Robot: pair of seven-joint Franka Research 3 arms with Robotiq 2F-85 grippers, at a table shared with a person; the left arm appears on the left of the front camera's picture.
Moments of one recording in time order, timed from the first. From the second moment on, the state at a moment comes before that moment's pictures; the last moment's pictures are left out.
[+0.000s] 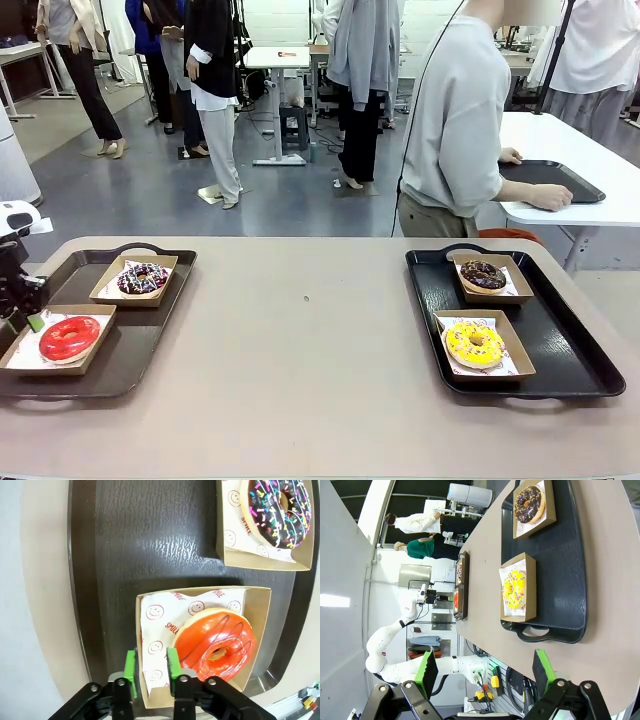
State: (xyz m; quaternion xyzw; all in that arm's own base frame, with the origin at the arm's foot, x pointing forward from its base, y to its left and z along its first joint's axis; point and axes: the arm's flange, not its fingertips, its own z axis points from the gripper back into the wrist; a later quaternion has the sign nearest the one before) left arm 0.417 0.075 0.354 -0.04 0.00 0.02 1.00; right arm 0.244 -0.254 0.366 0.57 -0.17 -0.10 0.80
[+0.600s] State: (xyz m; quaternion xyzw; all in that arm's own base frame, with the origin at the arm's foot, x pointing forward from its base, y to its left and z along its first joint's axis) left arm 0.396 0.066 0.420 -0.05 -0.04 0.00 1.00; right arm 0.245 -0.254 0.366 0.57 -0.17 -0.10 0.80
